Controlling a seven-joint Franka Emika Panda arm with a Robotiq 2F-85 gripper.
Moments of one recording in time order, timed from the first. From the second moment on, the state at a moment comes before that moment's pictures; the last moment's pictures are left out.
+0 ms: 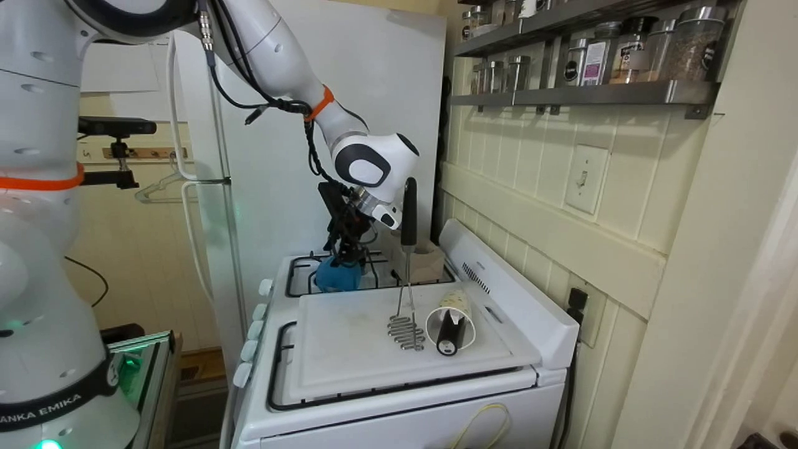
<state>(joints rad) 0.10 0.25 0.14 -2.11 0.45 1.97 -0.21</state>
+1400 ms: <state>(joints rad) 0.13 0.01 0.17 -2.10 0.33 1.90 -0.16</state>
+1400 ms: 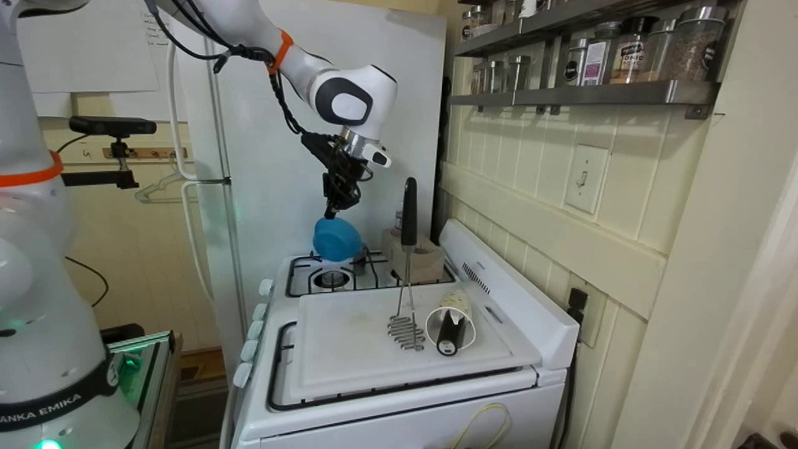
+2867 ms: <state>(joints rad) 0.17 -0.13 0.20 -2.13 -0.34 2.00 -0.18</state>
